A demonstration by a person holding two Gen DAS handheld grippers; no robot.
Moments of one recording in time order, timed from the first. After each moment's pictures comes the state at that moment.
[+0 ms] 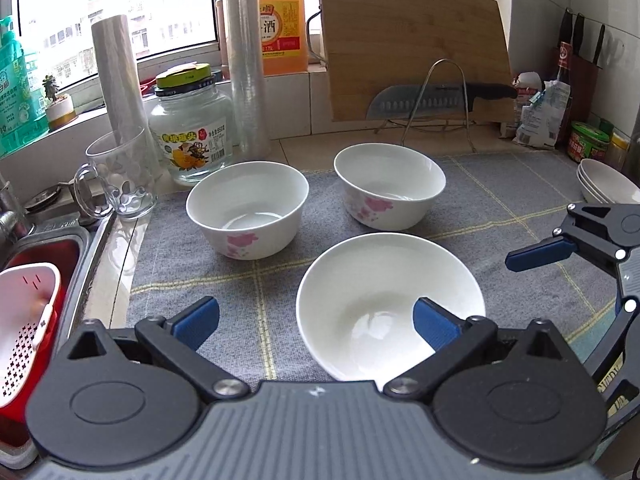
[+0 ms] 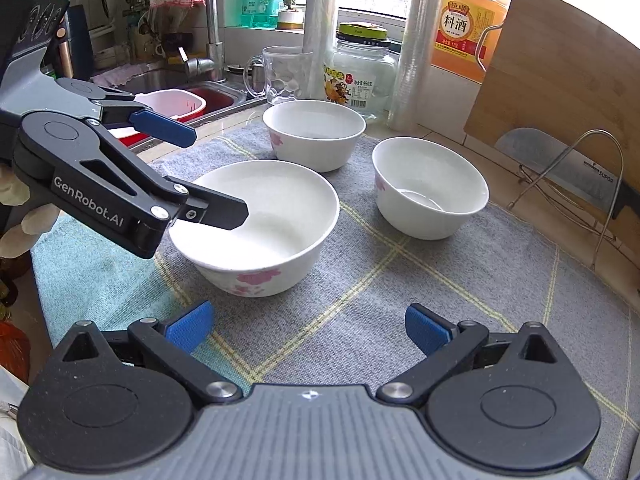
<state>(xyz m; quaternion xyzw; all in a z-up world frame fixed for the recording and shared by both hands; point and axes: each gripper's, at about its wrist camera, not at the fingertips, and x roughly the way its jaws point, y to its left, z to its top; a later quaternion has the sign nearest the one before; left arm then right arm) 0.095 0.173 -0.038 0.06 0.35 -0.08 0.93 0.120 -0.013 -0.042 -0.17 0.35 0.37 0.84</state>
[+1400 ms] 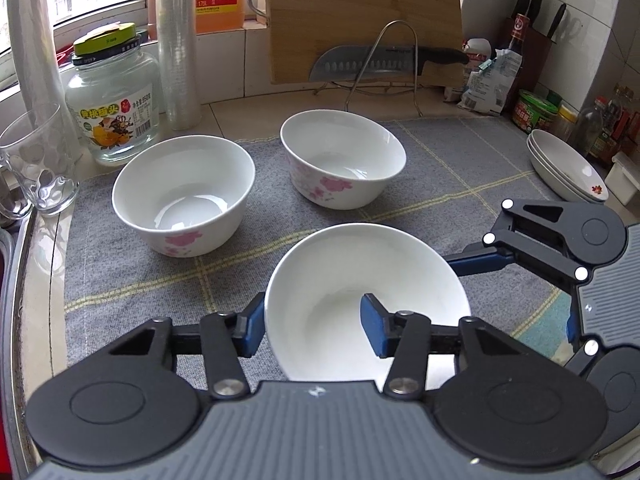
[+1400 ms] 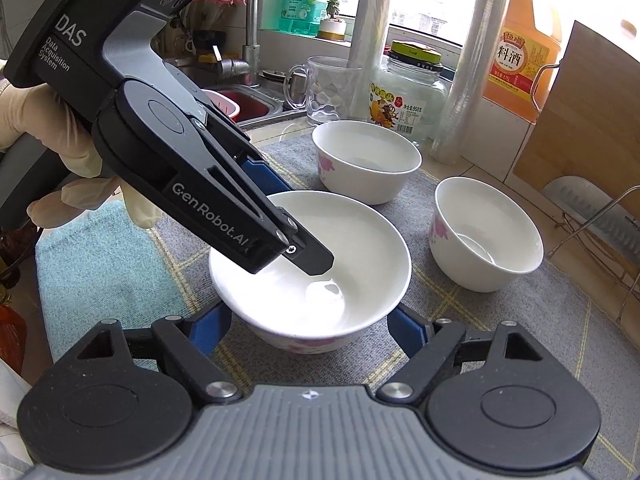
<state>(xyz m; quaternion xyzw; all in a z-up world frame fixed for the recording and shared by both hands) 0.137 0.182 -0.043 0.04 0.42 -0.20 0.89 0.119 0.027 -0.042 -0.20 0.32 0.40 0.83</state>
